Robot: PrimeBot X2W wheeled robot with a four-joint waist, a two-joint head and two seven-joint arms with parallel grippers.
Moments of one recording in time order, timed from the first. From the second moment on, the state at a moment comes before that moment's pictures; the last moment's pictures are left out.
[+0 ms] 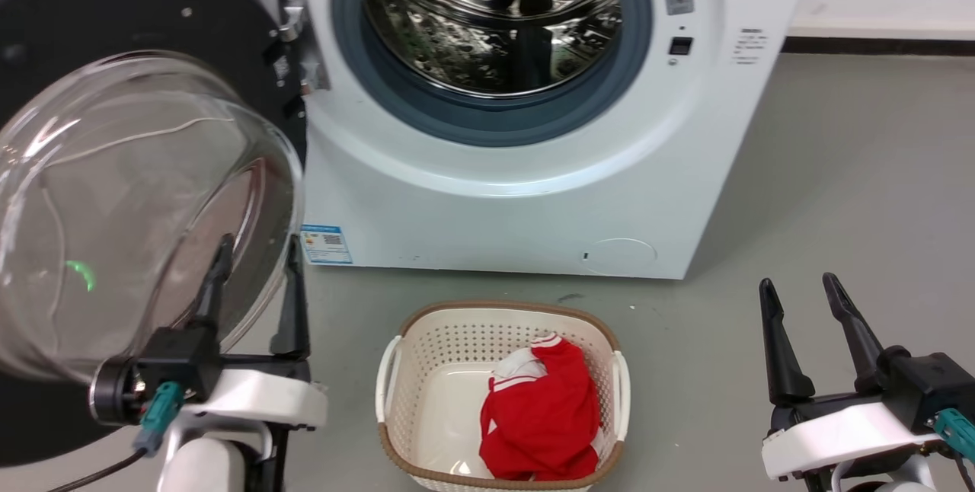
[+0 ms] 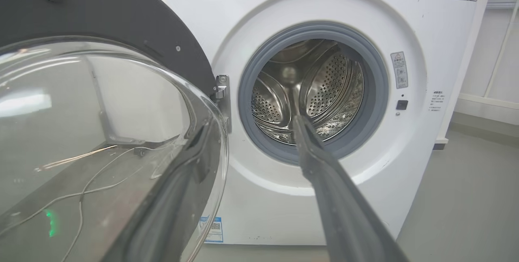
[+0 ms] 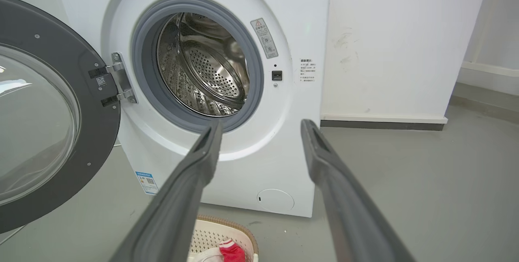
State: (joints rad) left arm -0.13 0.10 0.03 0.10 -0.12 -0.07 -0.26; right arm 0.02 -0.05 -0.01 -0.02 0.11 0.13 -0.16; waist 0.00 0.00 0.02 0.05
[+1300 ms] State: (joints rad) left arm -0.03 0.07 -0.02 0.08 -0.09 0.00 -0.26; right arm 0.02 -0.05 0.03 0.01 0.12 0.13 -0.16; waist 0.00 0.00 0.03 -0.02
